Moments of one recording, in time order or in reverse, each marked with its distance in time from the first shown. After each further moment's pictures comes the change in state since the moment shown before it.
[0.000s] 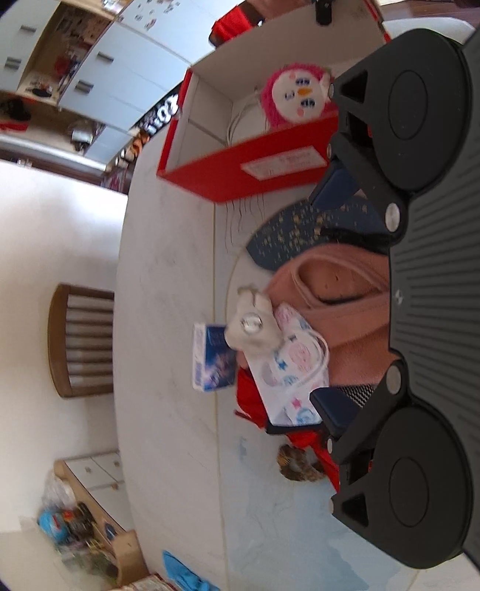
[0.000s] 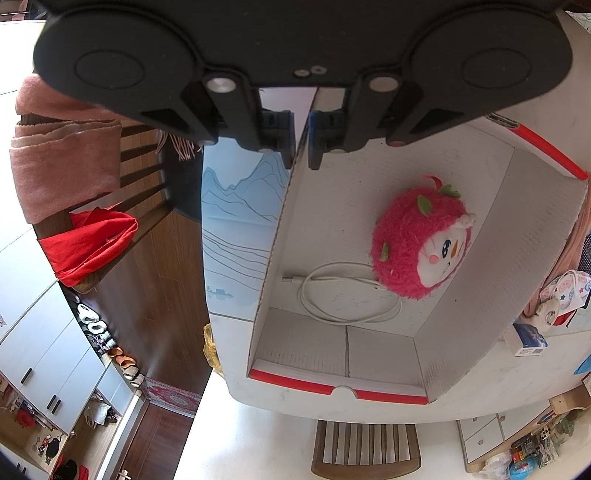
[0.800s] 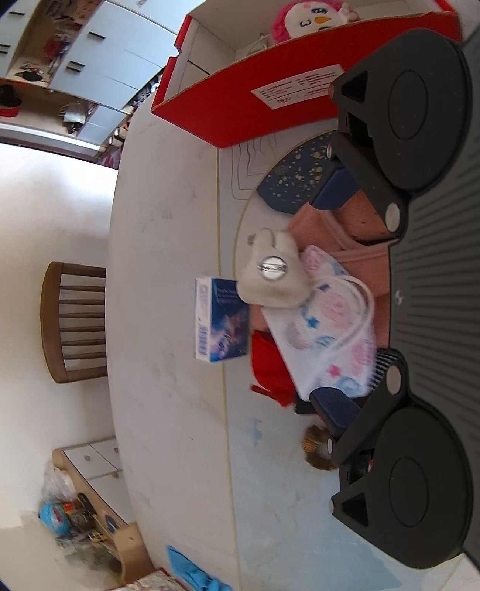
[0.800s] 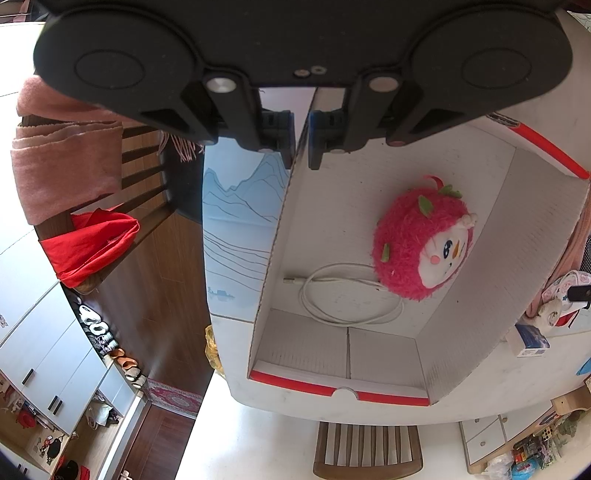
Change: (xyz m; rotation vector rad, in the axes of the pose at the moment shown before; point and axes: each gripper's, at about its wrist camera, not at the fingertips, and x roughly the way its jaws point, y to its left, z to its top) left arm 0.056 0.022 0.021 0.036 0.008 0.066; right arm -0.001 0.000 0.000 0.000 0.005 -0.006
